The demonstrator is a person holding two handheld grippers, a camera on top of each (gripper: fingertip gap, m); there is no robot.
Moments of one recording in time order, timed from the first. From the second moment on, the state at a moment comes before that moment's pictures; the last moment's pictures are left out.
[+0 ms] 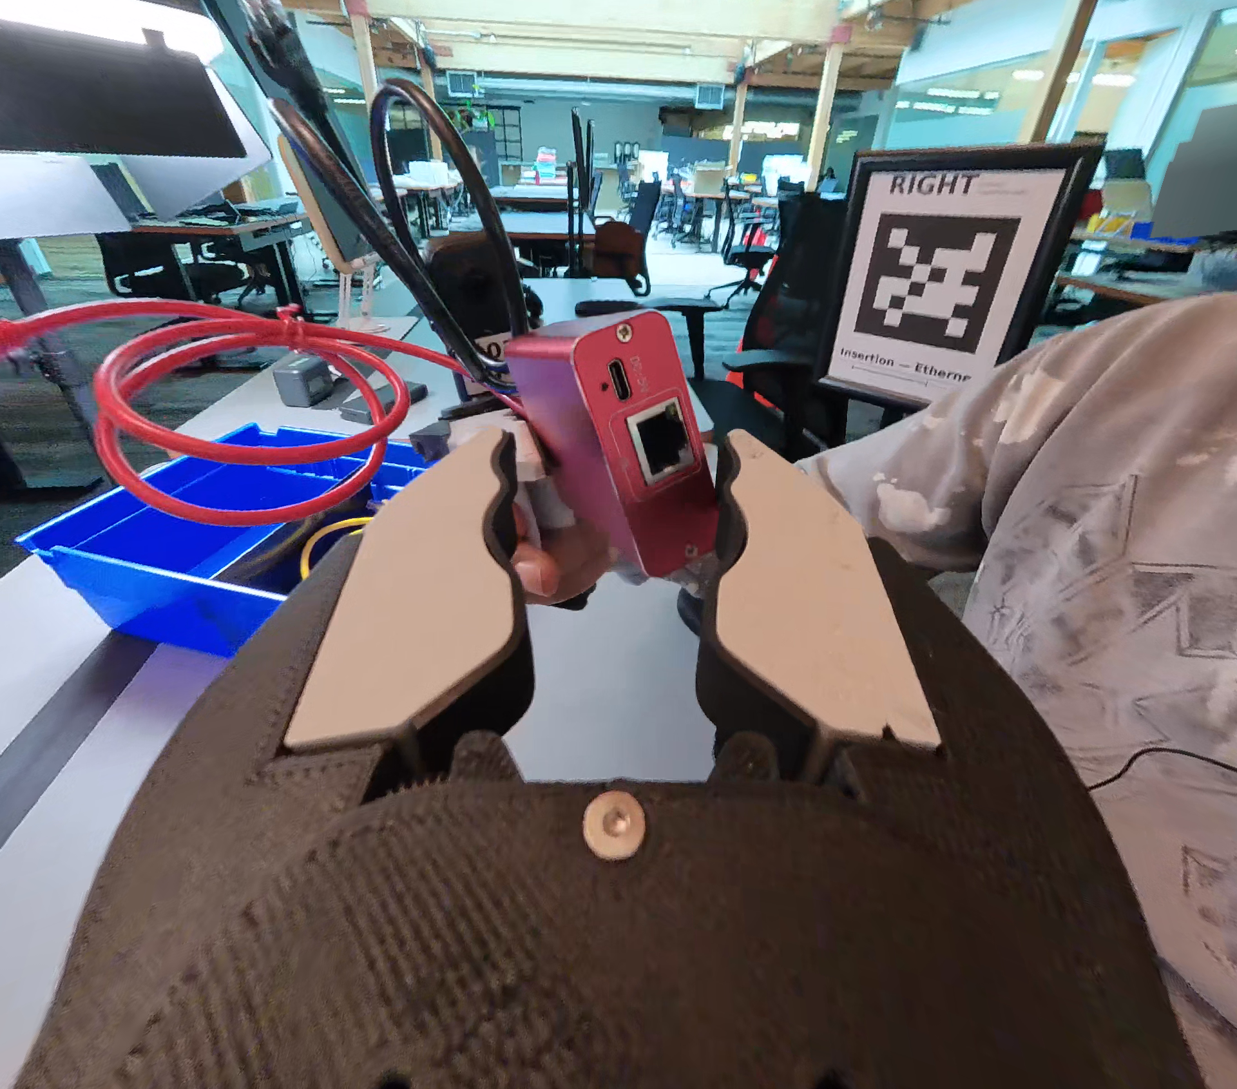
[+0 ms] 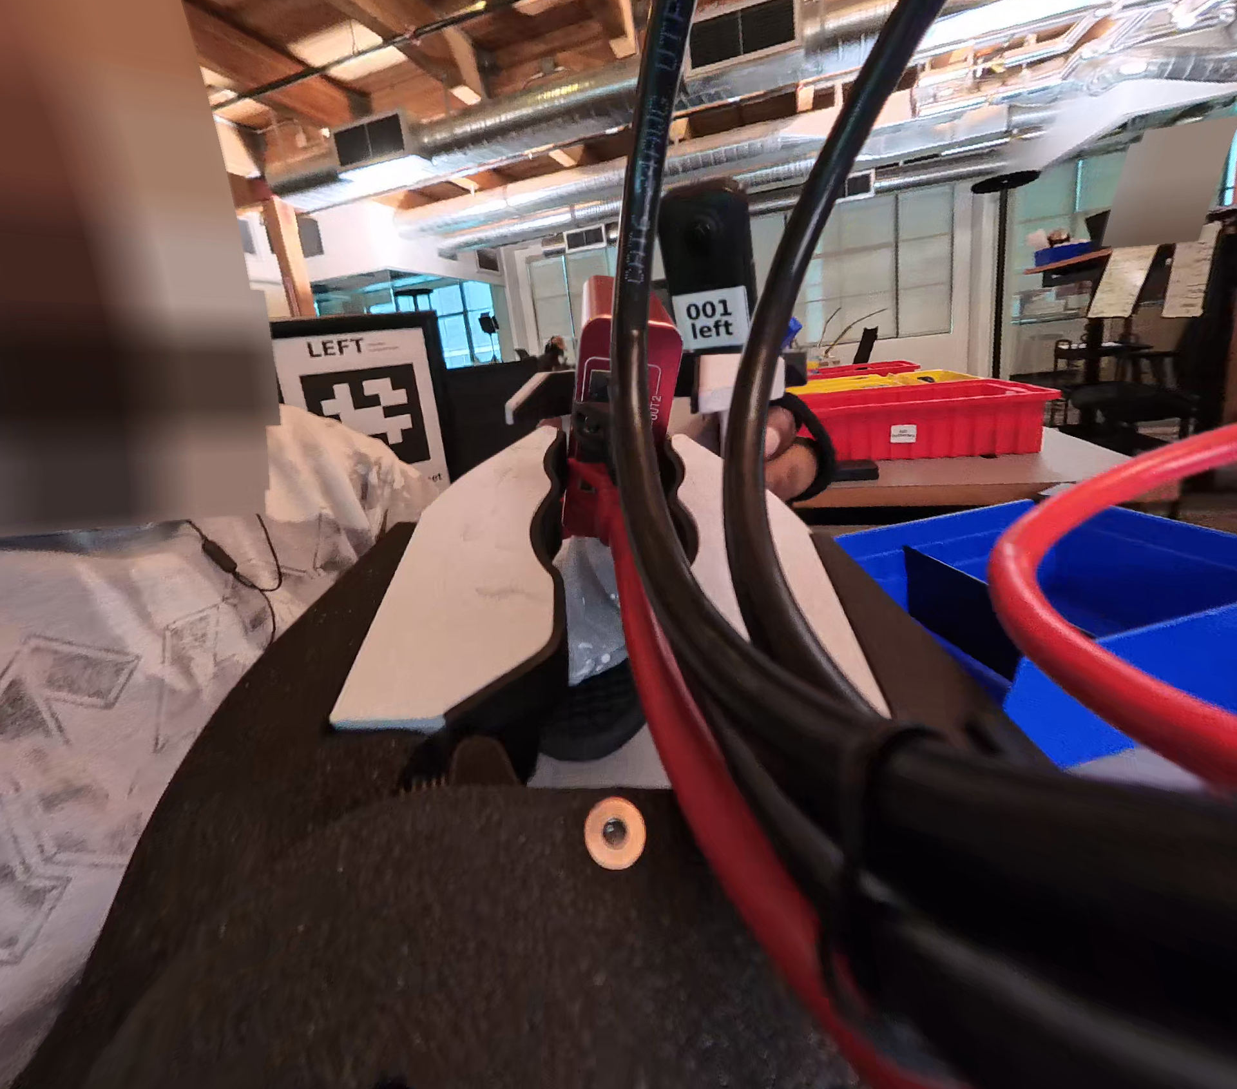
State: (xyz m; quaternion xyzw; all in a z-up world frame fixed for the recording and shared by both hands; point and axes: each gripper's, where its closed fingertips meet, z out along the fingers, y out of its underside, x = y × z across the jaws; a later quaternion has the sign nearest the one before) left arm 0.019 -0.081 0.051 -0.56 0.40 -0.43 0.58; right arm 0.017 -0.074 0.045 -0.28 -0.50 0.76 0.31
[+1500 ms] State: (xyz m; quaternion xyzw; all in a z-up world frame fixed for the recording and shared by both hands) left arm -0.003 -0.040 0.044 -0.58 0.31 -0.41 0.63; right arm 0.006 -0.034 0.032 -0.40 -0.55 0.58 0.45
